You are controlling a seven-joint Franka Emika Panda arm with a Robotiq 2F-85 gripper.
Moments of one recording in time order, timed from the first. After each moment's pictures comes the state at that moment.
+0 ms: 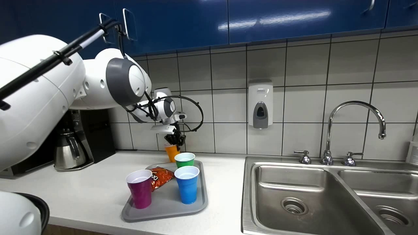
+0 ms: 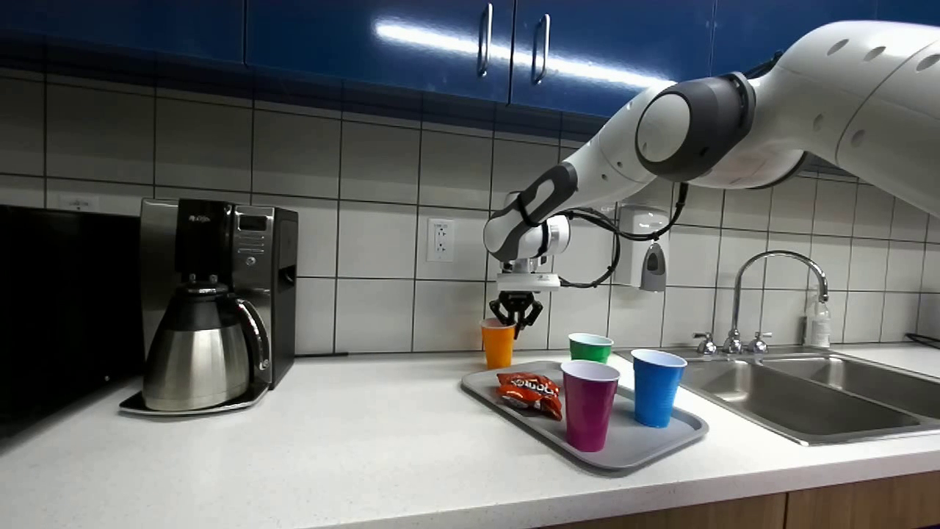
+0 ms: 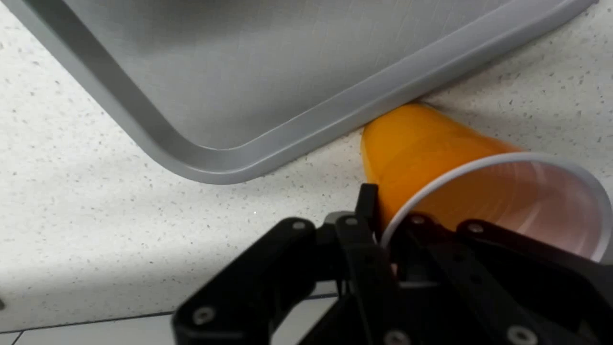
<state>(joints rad) 0.16 0.92 -0.05 -1.14 -0.10 2.26 0.33</state>
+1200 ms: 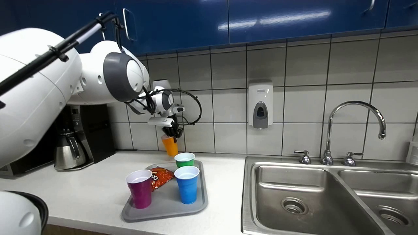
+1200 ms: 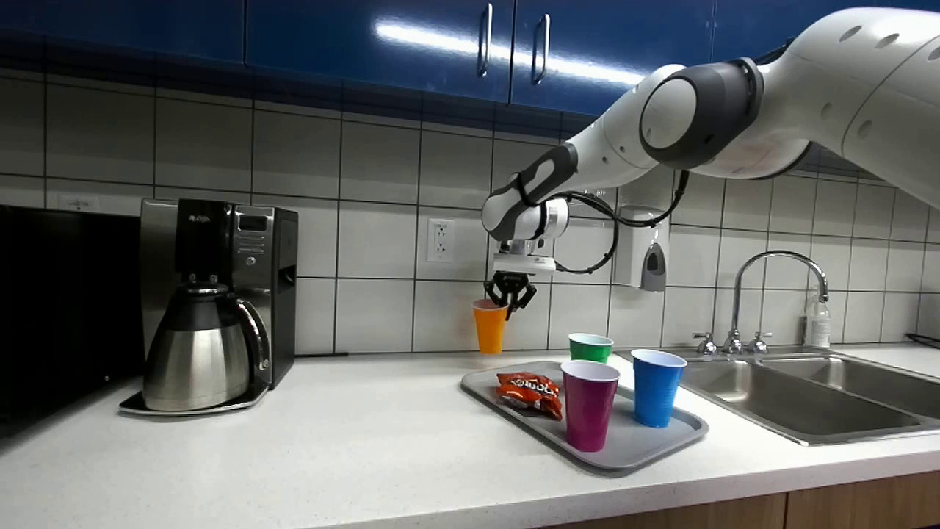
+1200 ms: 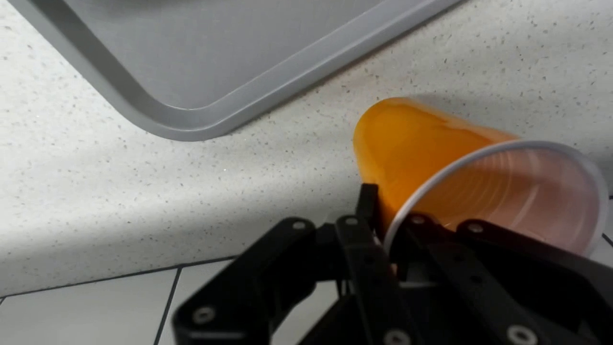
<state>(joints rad) 0.16 0.88 -0.03 -1.12 -0.05 2.26 0.30</state>
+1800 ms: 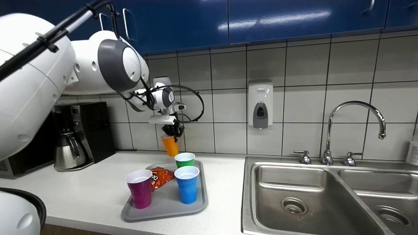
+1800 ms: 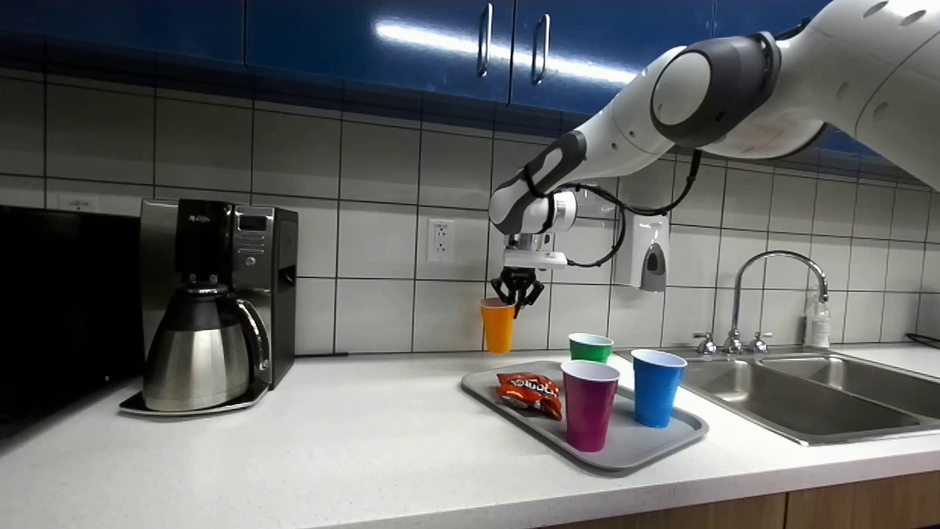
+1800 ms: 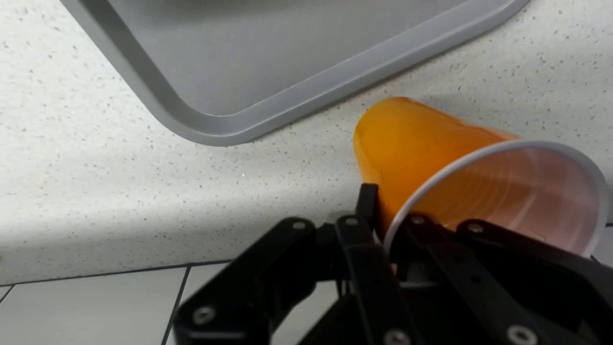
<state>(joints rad) 0.15 0.80 -0.03 -1.22 -0.05 2.26 0.22</state>
